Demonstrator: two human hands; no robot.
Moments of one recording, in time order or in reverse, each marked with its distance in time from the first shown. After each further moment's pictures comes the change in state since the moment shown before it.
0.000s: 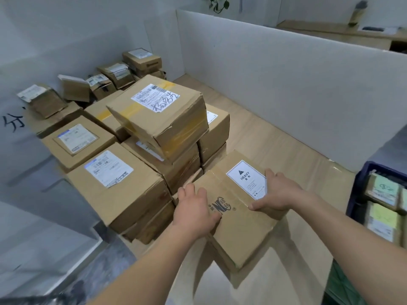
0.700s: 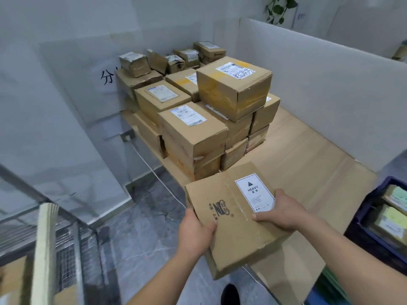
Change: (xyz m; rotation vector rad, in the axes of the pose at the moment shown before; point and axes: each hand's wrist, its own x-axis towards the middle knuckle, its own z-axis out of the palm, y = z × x) left_hand -0.255 -0.110 0.065 -0.912 0.196 -0.500; right_hand -0.186 -0.085 0.131 0.156 -0.013 -0.069
